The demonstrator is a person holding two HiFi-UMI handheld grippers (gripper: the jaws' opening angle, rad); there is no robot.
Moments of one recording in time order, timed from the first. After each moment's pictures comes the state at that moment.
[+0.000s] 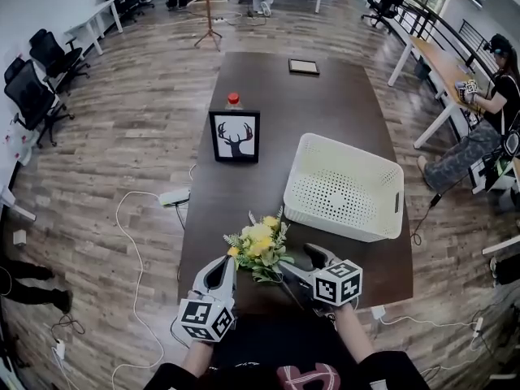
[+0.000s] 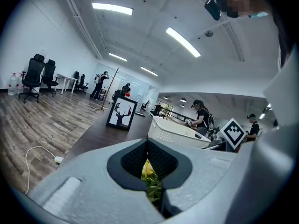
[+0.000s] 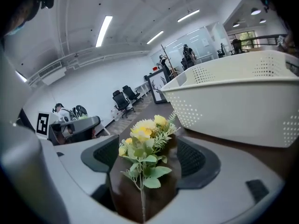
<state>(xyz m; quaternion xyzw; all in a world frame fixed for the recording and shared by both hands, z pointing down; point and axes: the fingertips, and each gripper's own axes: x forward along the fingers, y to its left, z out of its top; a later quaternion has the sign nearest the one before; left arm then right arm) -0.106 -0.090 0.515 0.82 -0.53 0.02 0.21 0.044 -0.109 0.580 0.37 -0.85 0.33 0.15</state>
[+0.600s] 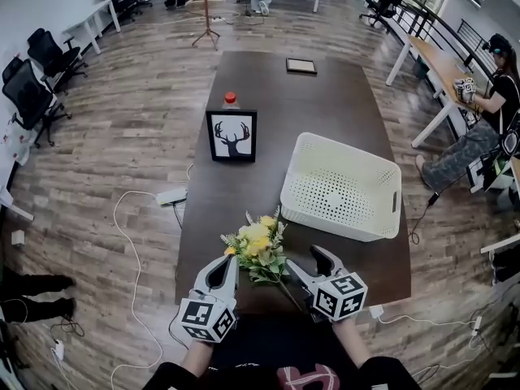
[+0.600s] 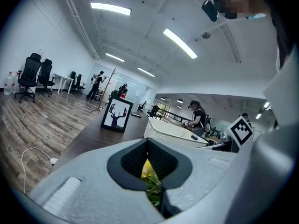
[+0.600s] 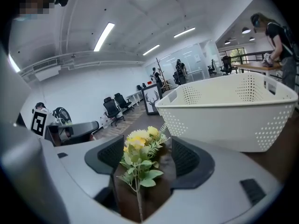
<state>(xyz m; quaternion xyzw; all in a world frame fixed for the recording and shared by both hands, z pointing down) -0.091 -0.093 0.506 0.83 -0.51 0.01 0.21 0.068 -0.103 0.550 0.45 -0.84 0.28 0.12</state>
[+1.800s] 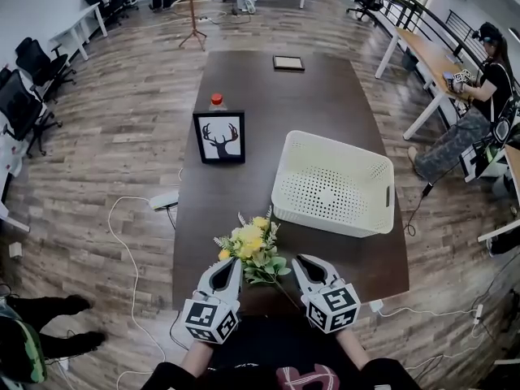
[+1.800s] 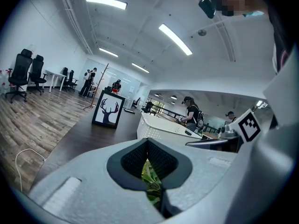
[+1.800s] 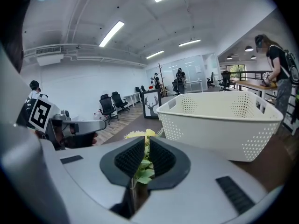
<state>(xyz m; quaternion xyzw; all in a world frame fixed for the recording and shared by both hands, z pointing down) -0.066 -0.095 0.515 0.85 -0.48 0.03 0.21 0.071 -0.089 0.534 0.49 -0.84 0.21 0.14</state>
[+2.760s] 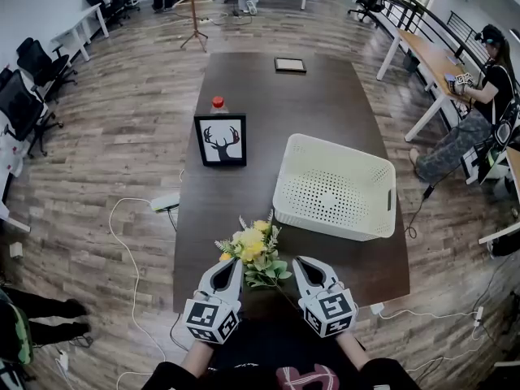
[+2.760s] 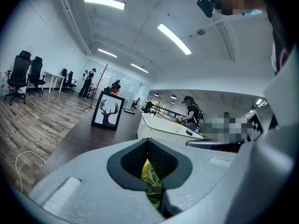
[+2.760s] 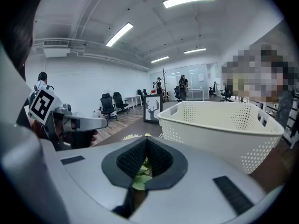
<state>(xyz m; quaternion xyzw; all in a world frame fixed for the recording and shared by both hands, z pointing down) -0.064 -0.103 0.513 0.86 -0.47 0.03 0.20 0.066 -0.095 0.526 0.49 -0.84 0.15 0.14</state>
